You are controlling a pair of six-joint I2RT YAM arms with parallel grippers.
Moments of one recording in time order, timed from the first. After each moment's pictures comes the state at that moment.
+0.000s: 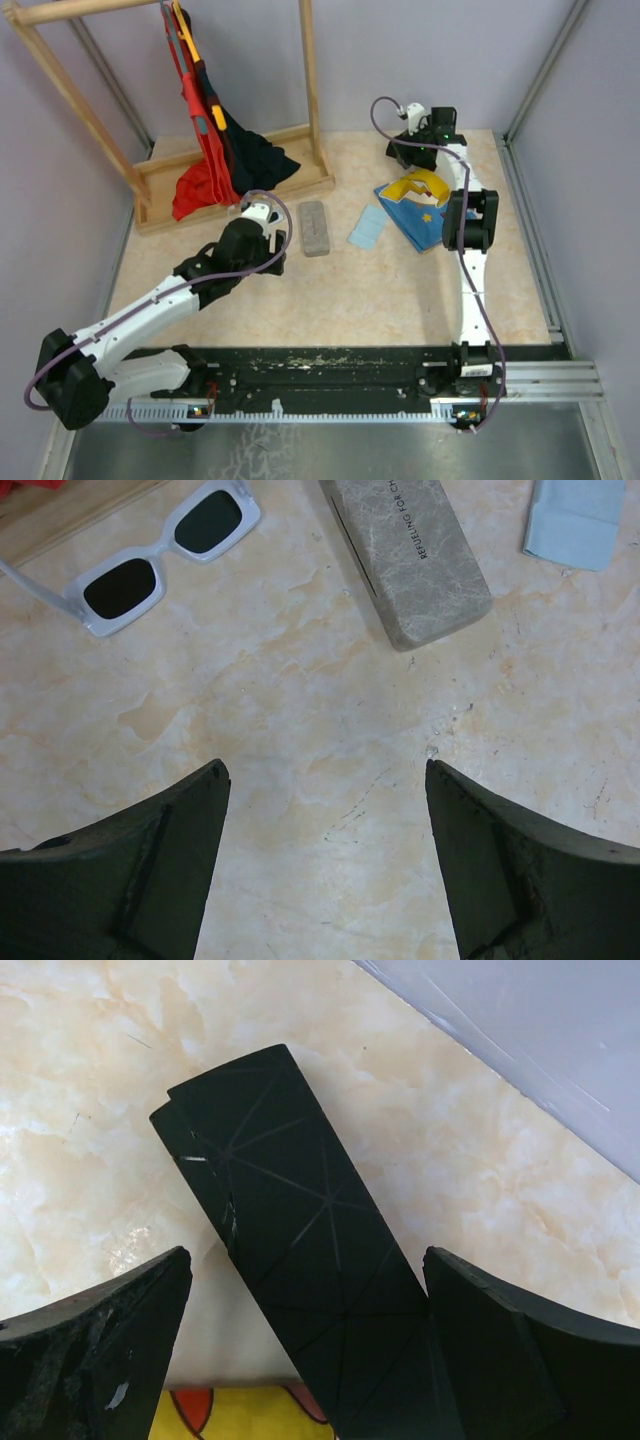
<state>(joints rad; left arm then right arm) -0.72 1.09 0.77 -0.32 -0.33 -0.30 0.02 2.66 2.44 -0.48 -0.33 -0.51</state>
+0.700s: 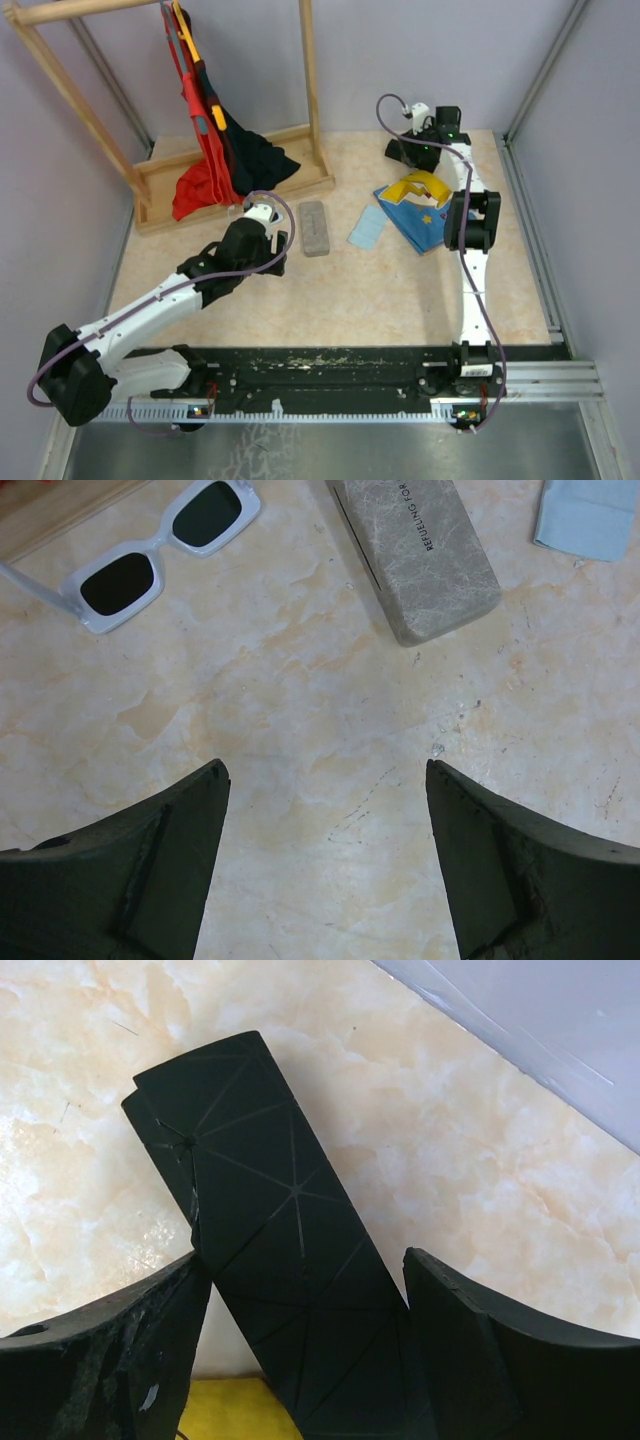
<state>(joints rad) -0.72 1.12 0.77 -0.32 -0.33 -0.29 -0.01 2.68 2.49 -0.54 -0.38 -0.49</state>
